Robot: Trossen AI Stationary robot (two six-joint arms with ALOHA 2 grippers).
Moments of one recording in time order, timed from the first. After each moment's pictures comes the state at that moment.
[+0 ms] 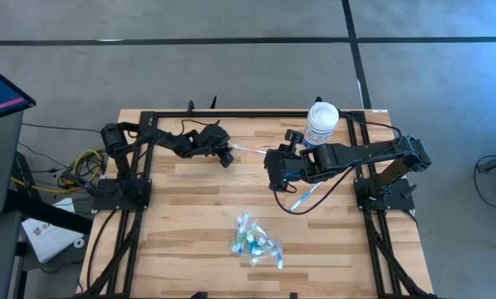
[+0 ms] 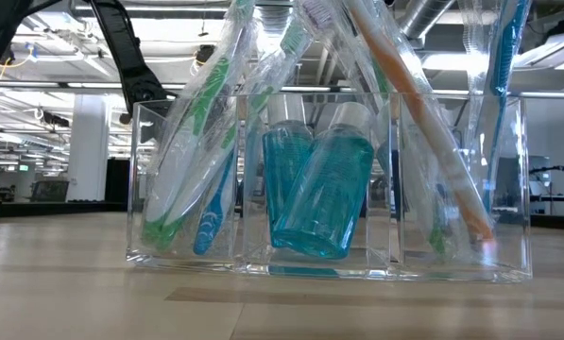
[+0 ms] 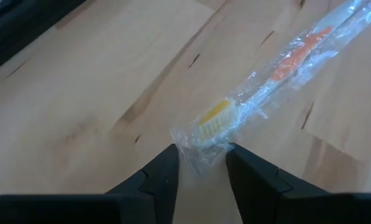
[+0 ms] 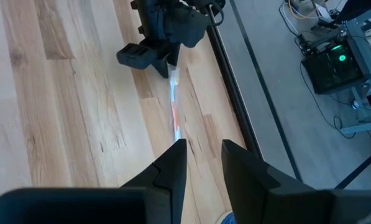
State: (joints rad) left arm 0.50 1.83 0.72 0.33 -0.10 -0.07; right arm 0.17 1.63 1.60 -1.01 0.70 0.12
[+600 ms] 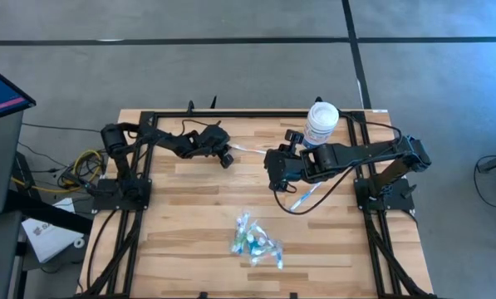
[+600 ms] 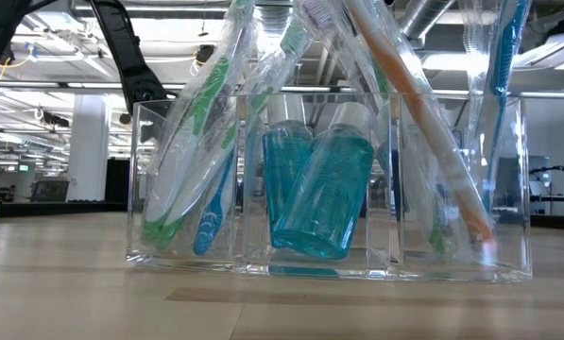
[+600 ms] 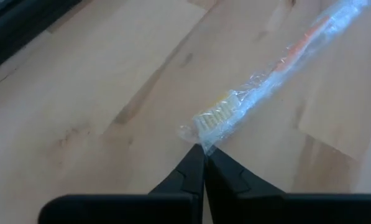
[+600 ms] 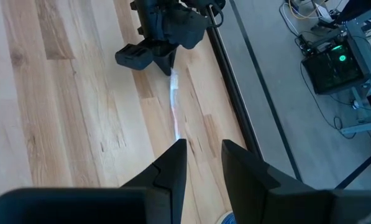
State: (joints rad) left arm 0.48 1.83 0.72 0.32 -0.09 -0.06; right arm 0.17 1.63 1.60 -1.01 0.70 0.12
